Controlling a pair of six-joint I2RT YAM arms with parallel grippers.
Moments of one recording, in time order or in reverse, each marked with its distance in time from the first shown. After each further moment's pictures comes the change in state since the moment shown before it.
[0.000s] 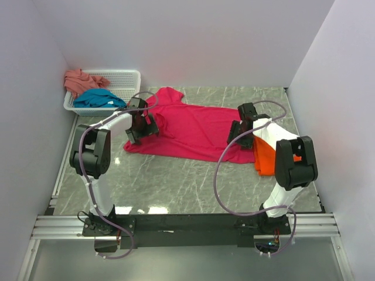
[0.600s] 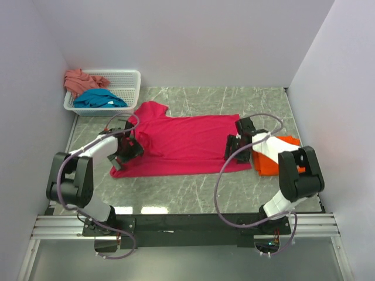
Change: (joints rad) left arm 0.053 -0.368 -0.444 -0.012 -0.148 -0.226; right arm 0.055 -0.100 -0.240 0.107 -0.077 -0.028
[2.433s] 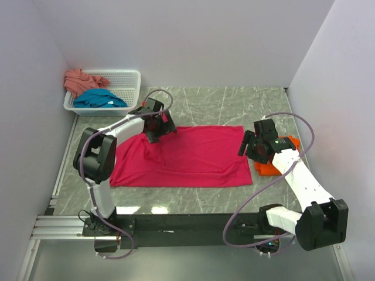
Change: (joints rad) left arm -0.222 0.311 0.416 0.151 0.222 0.050; right arm -0.045 -0.491 -0.041 -0.249 0.146 0.053
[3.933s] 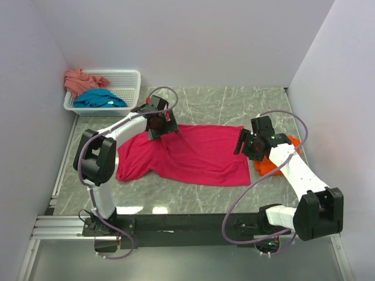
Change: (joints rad) left arm -0.044 -0.012 0.055 -0.073 -0.077 0.057; right arm -0.004 0.082 0.009 0.056 -0.086 -0.026
